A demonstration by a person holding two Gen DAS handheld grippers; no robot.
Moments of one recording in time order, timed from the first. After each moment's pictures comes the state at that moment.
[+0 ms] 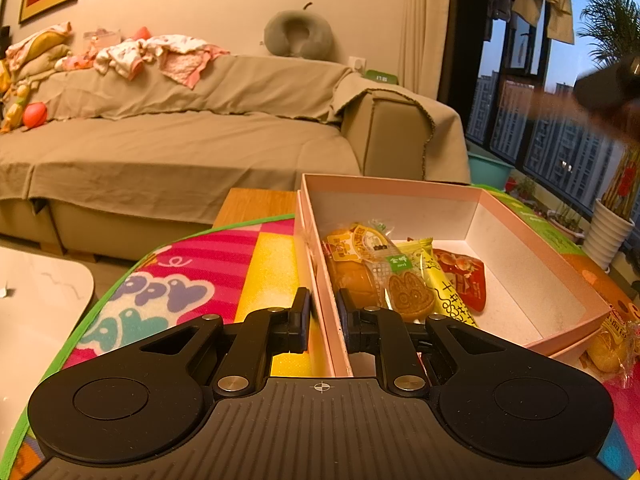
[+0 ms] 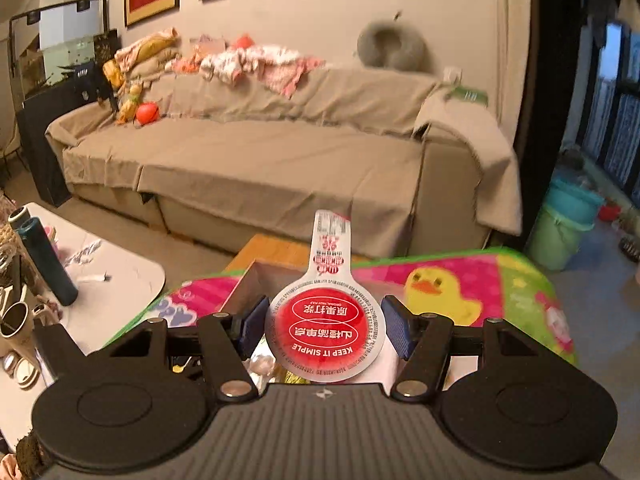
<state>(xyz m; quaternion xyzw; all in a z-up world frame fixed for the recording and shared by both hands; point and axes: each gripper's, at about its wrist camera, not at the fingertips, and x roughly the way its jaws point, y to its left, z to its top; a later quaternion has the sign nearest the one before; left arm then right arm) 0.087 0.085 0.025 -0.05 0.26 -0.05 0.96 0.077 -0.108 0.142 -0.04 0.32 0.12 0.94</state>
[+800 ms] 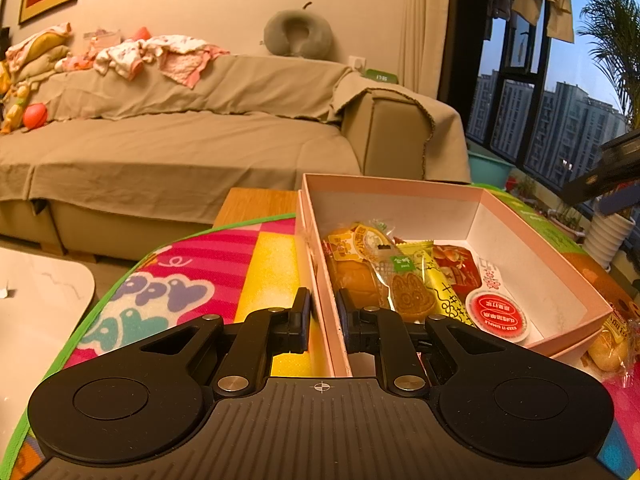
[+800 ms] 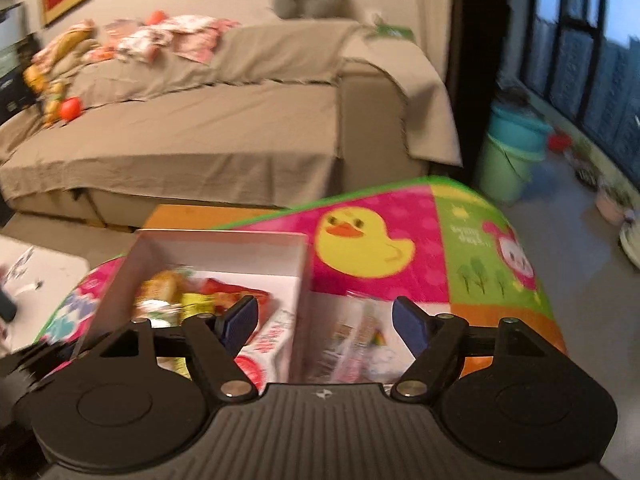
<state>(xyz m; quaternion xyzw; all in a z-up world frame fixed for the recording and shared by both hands) 0.087 0.085 0.025 -0.05 0.26 -0.05 0.96 0.123 -0.187 0.083 0.01 0.38 0.01 0.92</state>
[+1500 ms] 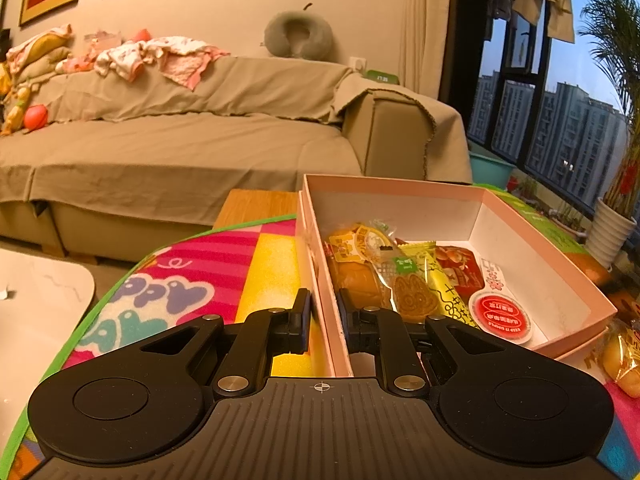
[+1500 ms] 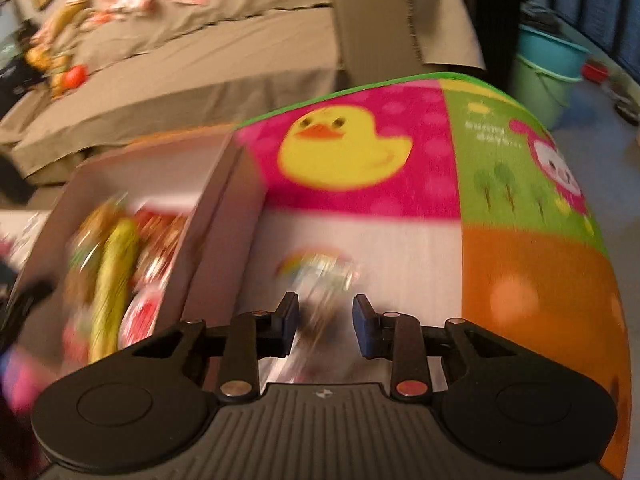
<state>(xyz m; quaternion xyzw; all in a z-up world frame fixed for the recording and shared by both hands) 0.089 0.086 0.023 -0.04 0.26 -0.05 0.96 0.140 -0.241 -0.003 0.05 0.46 0.09 0.88</state>
